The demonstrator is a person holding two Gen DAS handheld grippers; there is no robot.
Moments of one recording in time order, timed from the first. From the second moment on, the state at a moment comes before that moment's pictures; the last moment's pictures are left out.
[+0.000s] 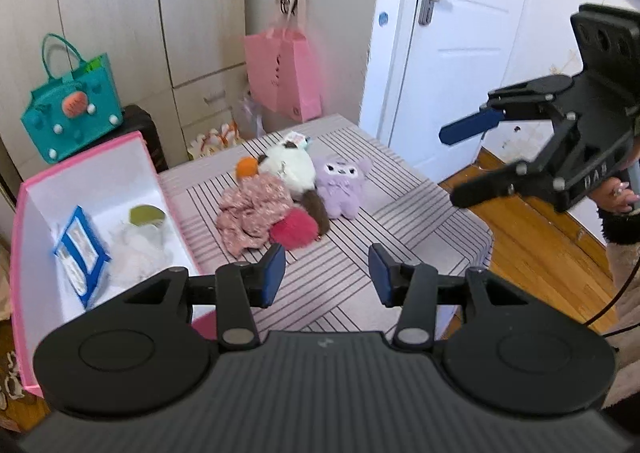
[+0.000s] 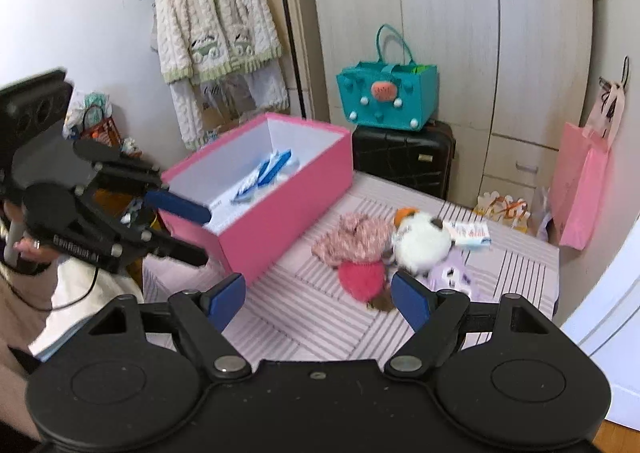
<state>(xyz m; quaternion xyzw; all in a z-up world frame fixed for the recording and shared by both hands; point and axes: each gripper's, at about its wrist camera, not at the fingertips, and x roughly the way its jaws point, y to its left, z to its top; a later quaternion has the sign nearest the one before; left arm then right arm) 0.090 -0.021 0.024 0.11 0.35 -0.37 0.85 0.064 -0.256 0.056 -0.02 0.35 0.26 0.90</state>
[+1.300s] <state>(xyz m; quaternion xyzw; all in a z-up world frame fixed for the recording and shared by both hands) 0.197 -0.106 -0.080 0.06 0.31 -0.20 0.93 0.142 -0.212 -0.096 -0.14 0.26 0.29 0.91</state>
